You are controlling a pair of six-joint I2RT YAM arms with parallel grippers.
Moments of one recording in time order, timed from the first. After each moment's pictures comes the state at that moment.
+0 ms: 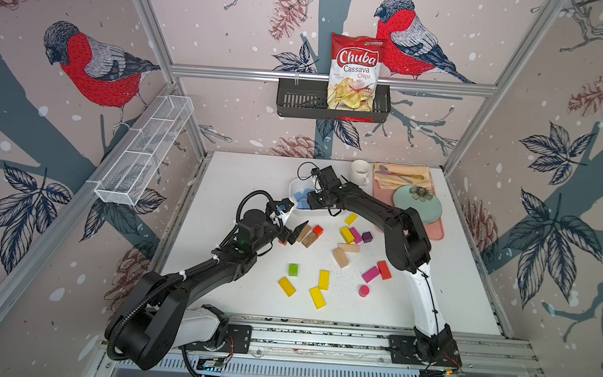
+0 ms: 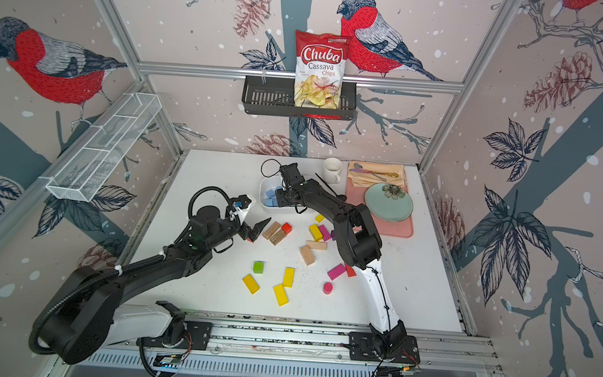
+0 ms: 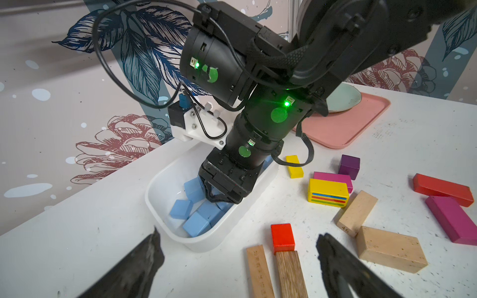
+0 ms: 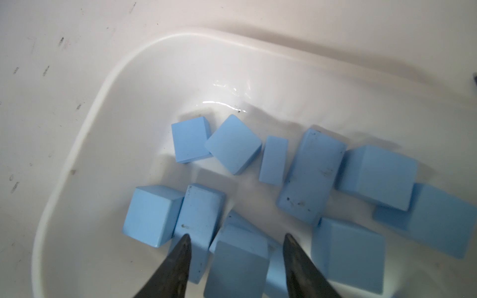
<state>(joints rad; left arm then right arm) -0.45 1.24 0.48 0.56 0.26 0.21 0.70 2.32 1.89 -0.49 -0.03 0.16</state>
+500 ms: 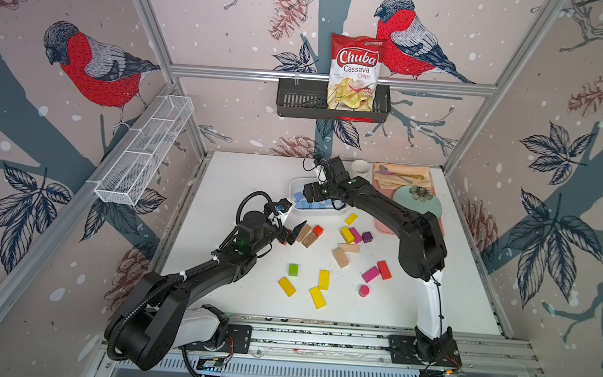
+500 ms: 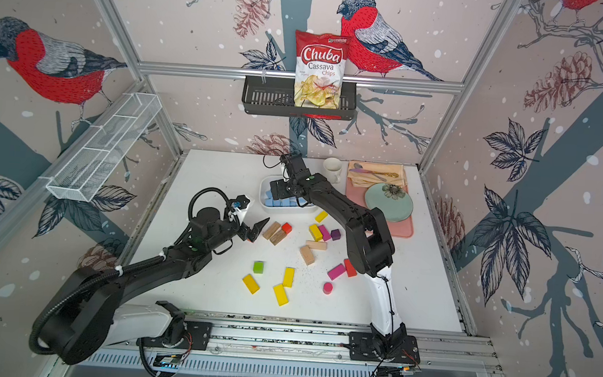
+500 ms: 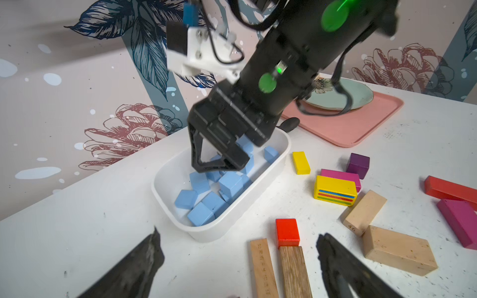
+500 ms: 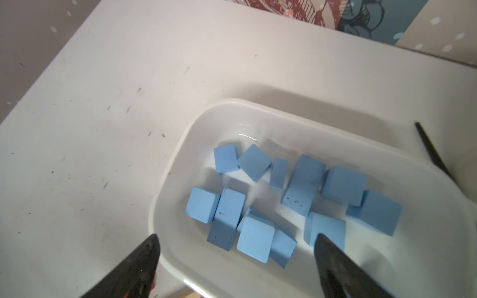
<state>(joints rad) -0.45 1.24 0.46 0.56 0.19 0.17 0.69 2.11 1.80 -0.45 -0.06 0.15</state>
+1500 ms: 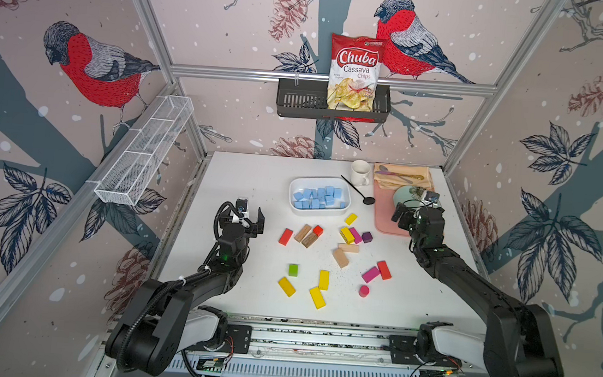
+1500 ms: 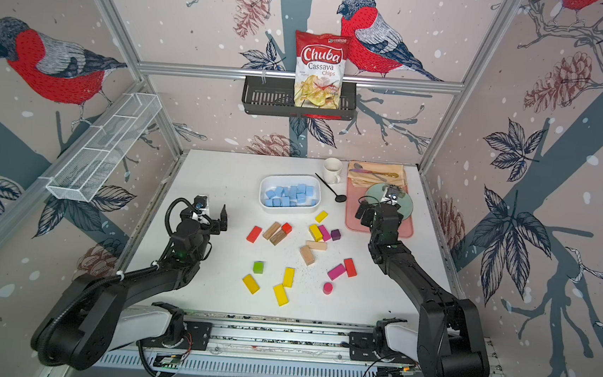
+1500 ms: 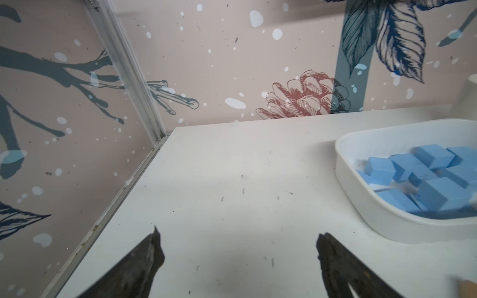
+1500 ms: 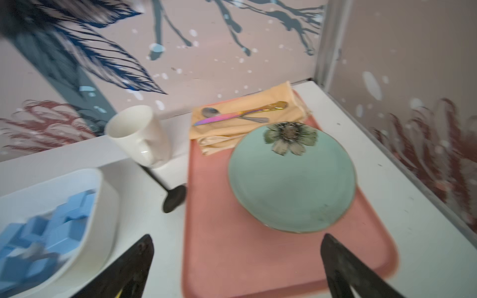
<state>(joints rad) -0.25 1.21 0.26 0.80 -0.34 0.07 0.21 1.23 0.56 0.29 0.30 0.25</state>
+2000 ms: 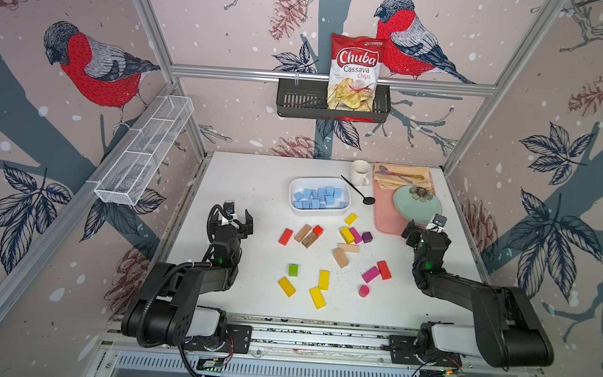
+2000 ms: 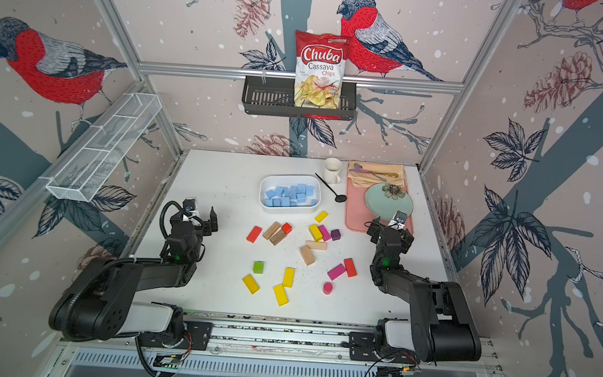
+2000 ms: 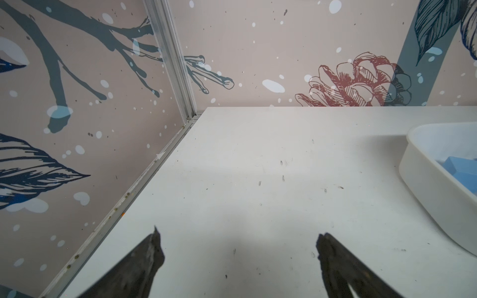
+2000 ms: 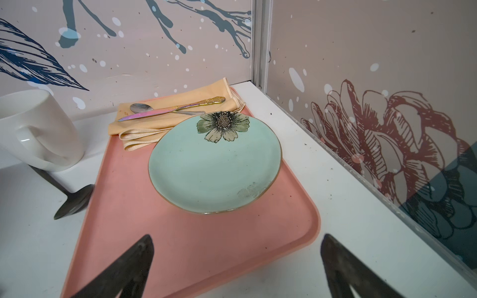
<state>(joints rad) -0.11 1.39 0.21 1.00 -0.34 0.02 0.14 1.38 0.28 0.79 0.44 0.12</state>
